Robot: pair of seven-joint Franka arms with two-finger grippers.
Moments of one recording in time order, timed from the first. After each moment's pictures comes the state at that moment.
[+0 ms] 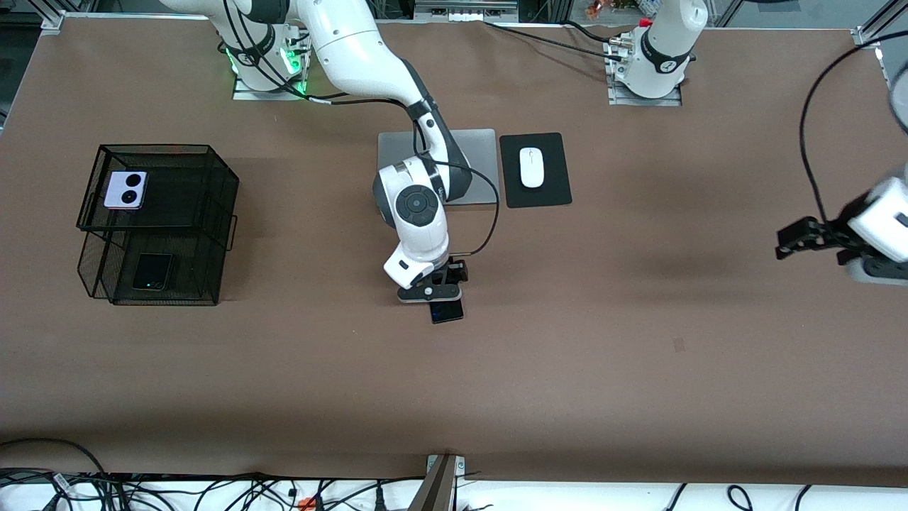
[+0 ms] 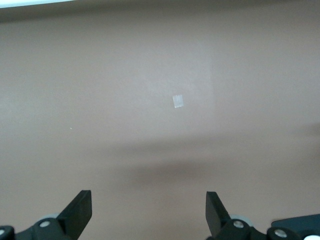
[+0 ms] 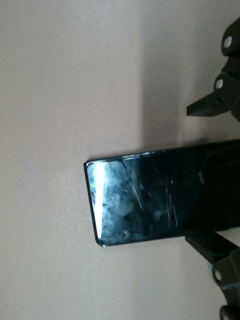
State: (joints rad) left arm -0.09 0.16 0.14 -1.64 0.00 1.86 0.15; right arm 1.08 1.04 -0.56 -1.28 0.55 2.30 0.40
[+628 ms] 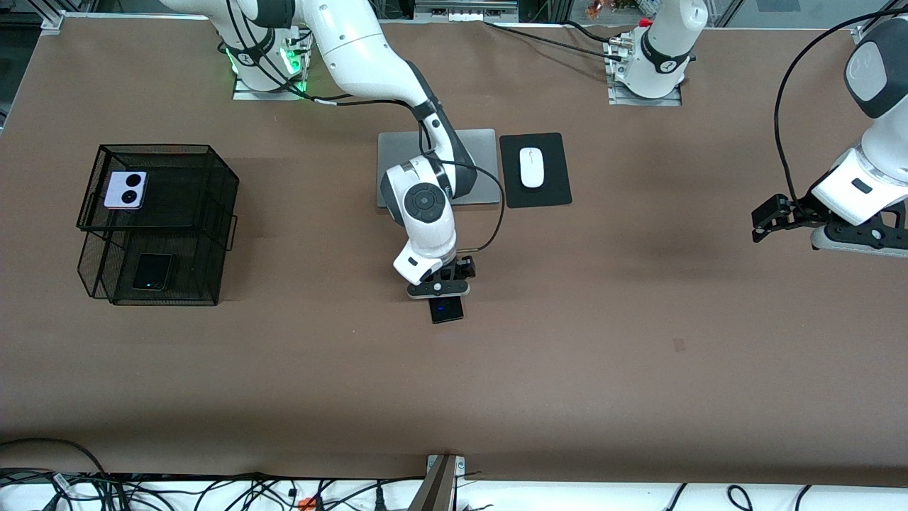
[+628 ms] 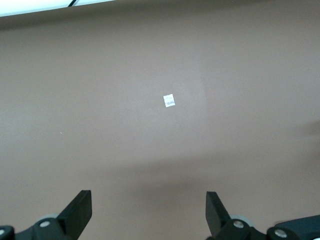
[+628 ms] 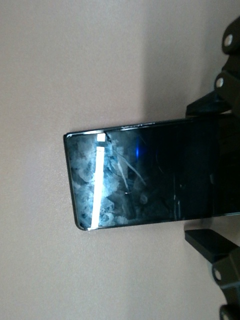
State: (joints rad) left arm -0.09 0.04 0.12 -1.84 0.01 2.01 0.14; right arm 1.08 1.06 -0.52 -1.28 0.52 2.35 0.40
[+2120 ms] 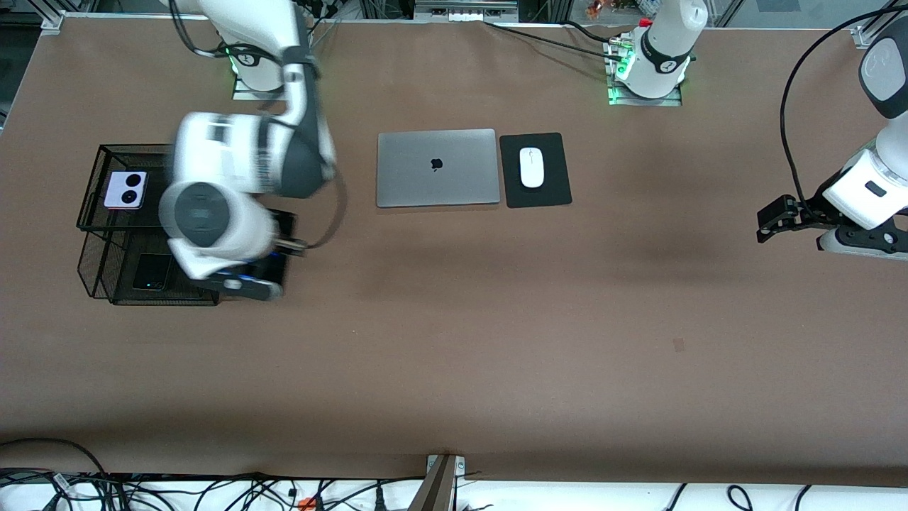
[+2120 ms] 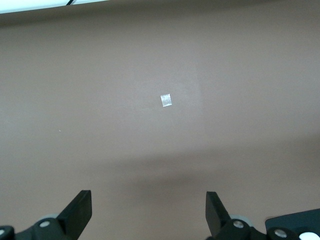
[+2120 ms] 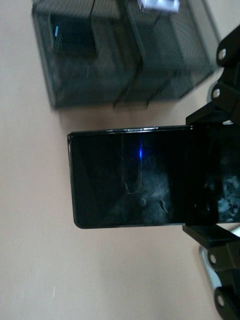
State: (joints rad) left arm -0.08 0.08 0.12 -1.75 -0.01 1.92 0.14; right arm 1.07 0.76 -1.19 -1.37 0.49 1.42 0.13
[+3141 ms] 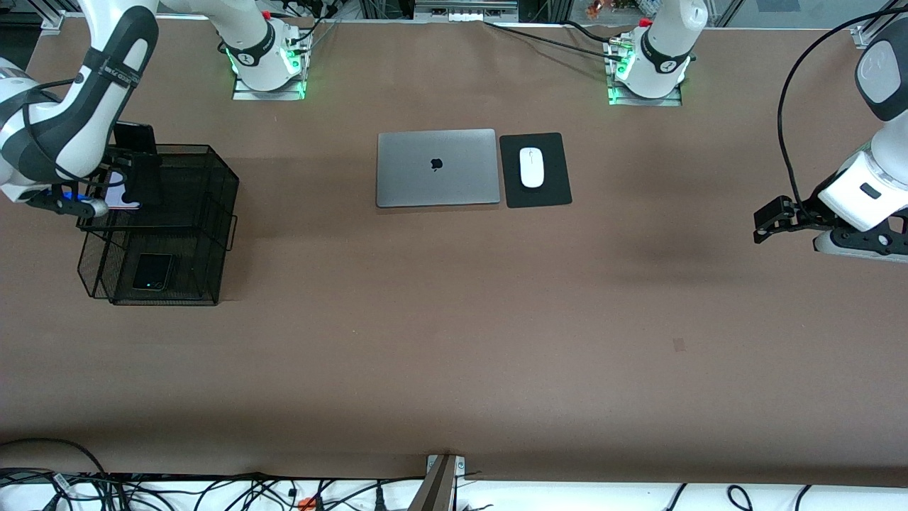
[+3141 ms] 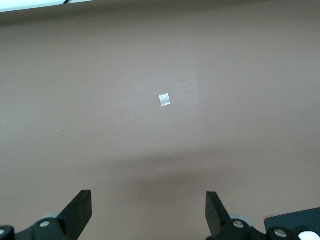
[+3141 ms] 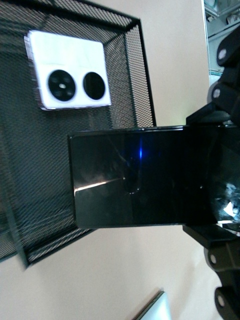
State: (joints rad) left arm -0.09 0.09 0.11 -1.75 -0.01 1.92 0.14; right arm 1.12 0.72 -1.59 -1.95 0.49 1.35 -0.51
